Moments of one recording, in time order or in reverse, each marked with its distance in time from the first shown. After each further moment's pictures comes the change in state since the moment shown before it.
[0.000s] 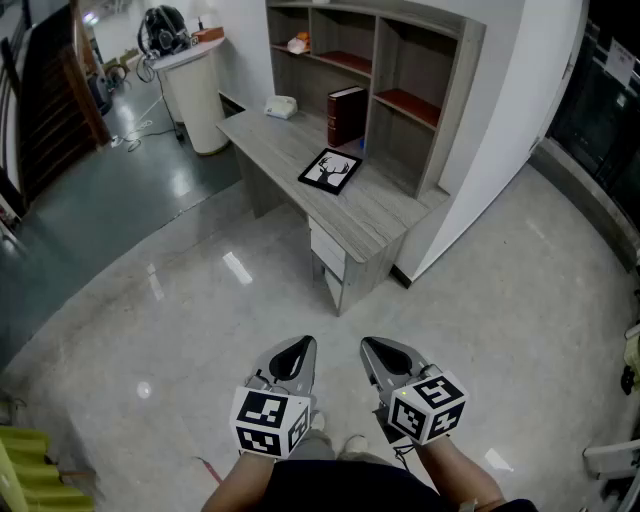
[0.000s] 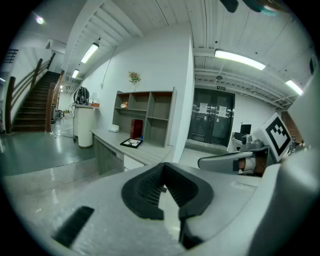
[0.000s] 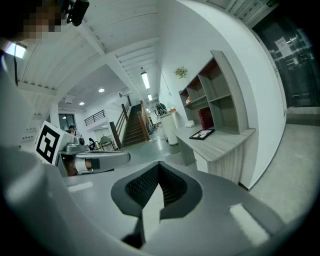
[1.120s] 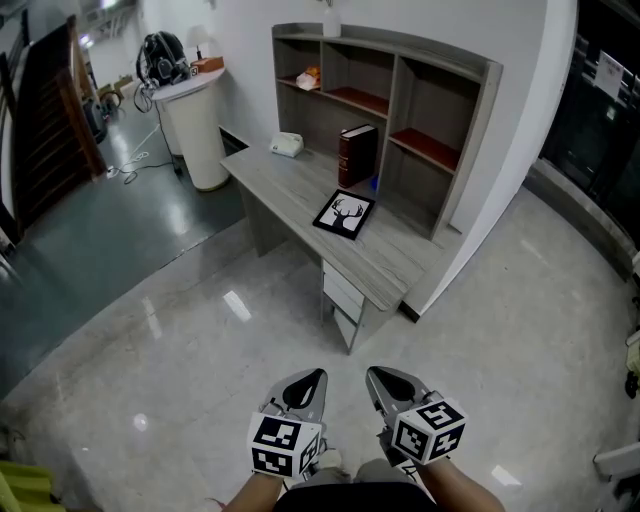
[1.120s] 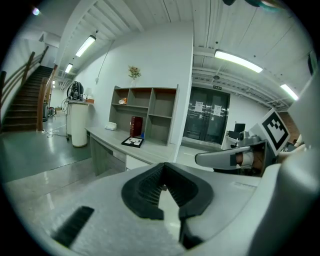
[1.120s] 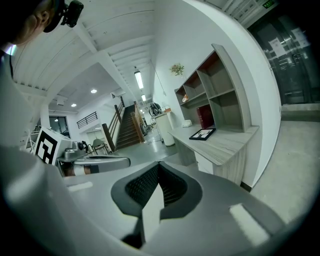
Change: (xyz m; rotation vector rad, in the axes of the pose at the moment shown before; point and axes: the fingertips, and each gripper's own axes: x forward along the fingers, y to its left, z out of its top) left arm 0.020 0.077 0.007 0.012 0.042 -0.081; right arm 0.079 0.014 0.017 0.050 -0.008 -0.068
